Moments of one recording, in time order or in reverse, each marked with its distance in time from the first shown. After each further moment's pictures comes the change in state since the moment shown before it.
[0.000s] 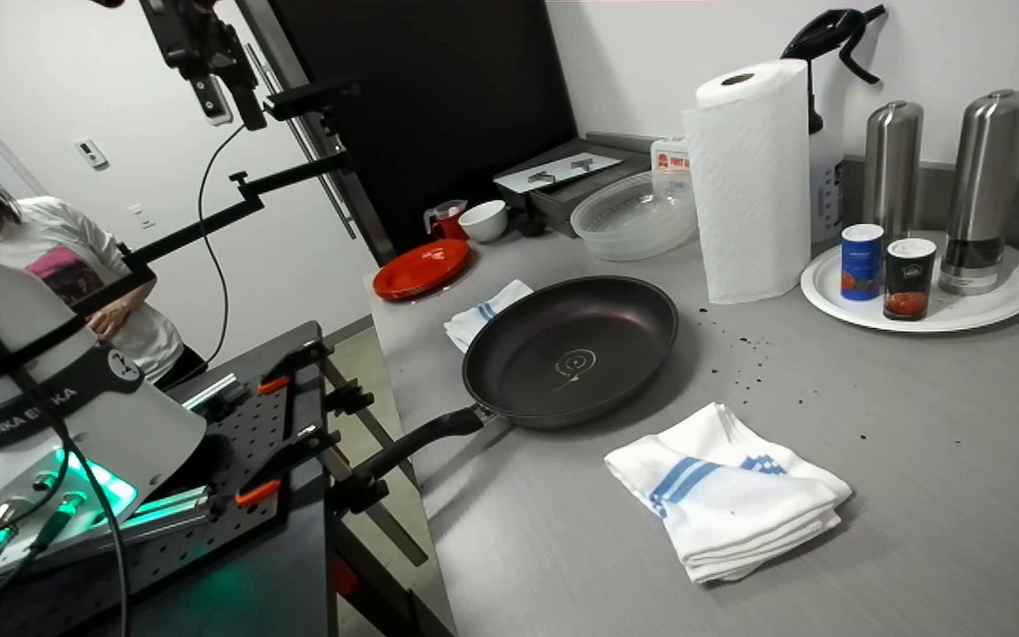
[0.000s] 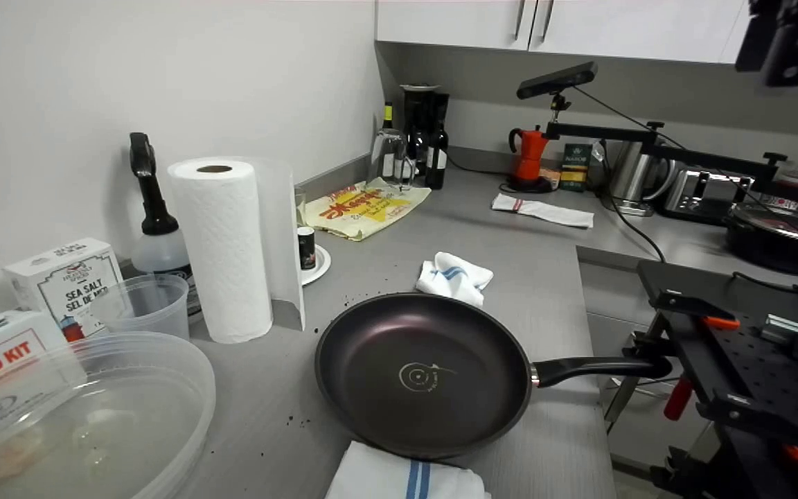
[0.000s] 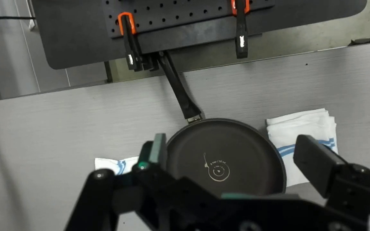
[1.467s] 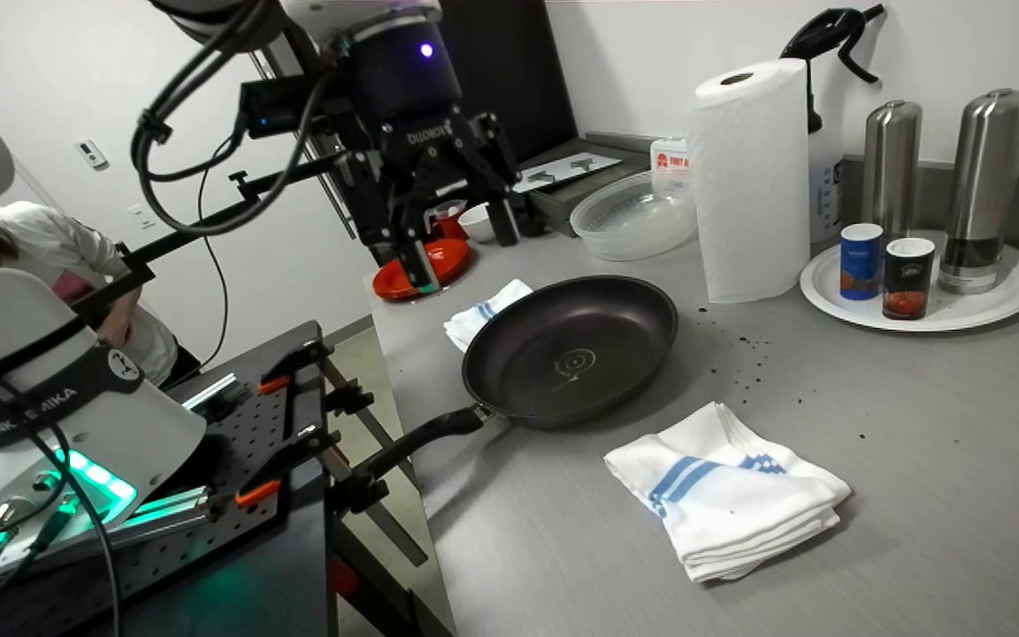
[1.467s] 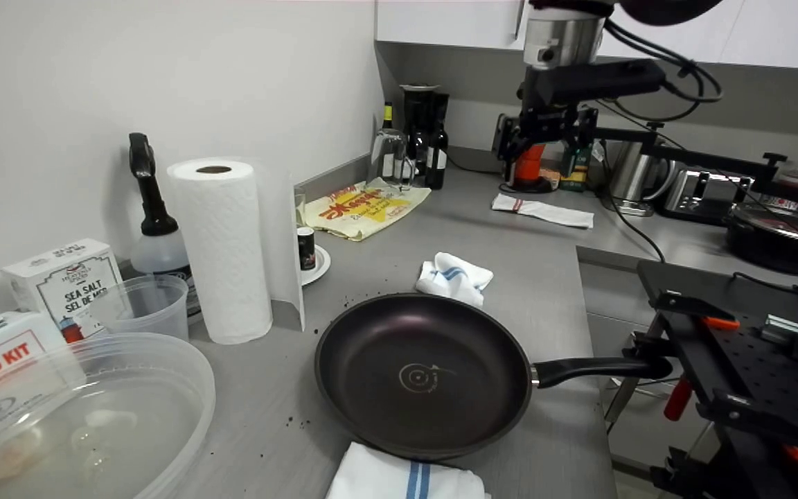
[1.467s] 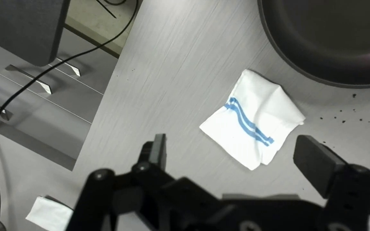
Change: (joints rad) arm -0.374 0.705 -0.235 0.152 -0.427 0.686 0.681
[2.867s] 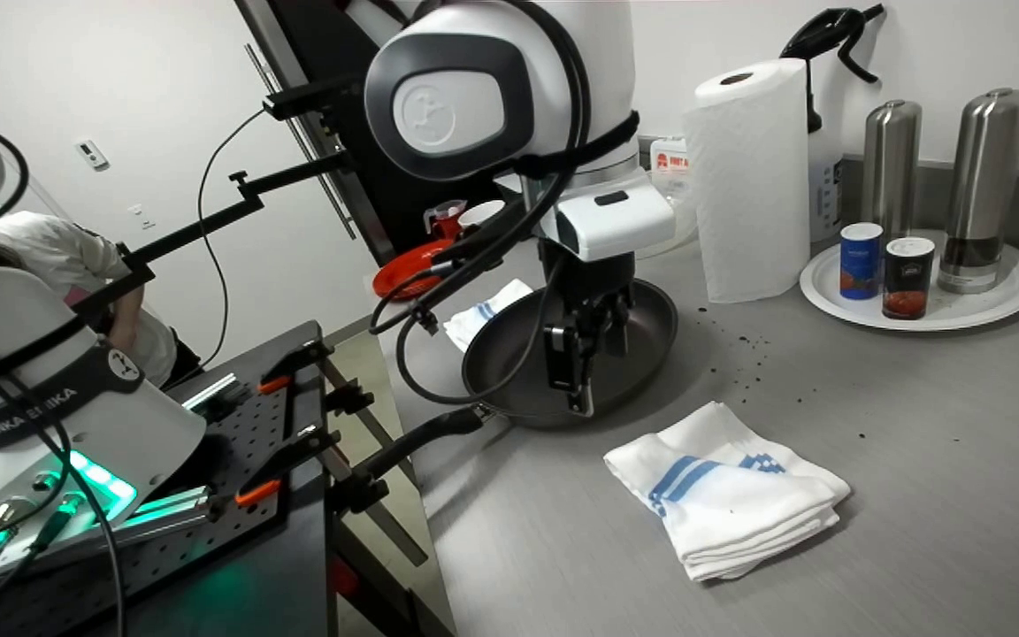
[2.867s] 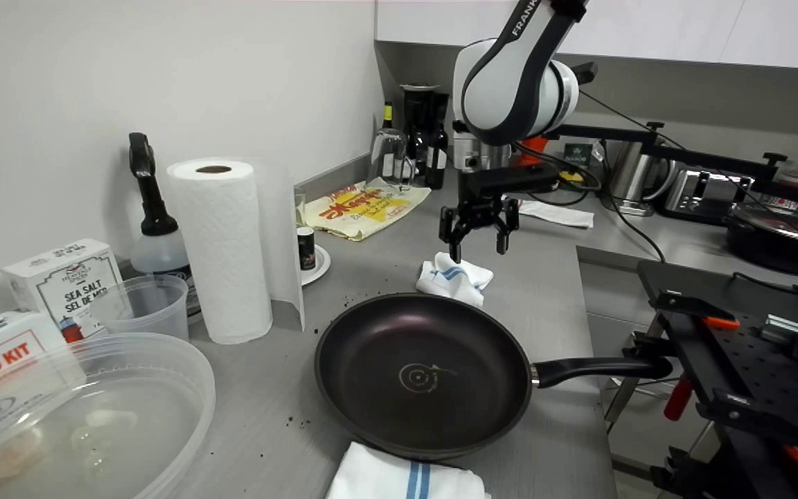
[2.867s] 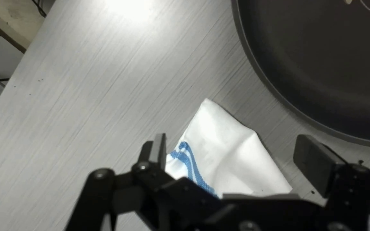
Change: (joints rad) arm 0.147 0.602 -0.157 0.402 0.502 0.056 -0.567
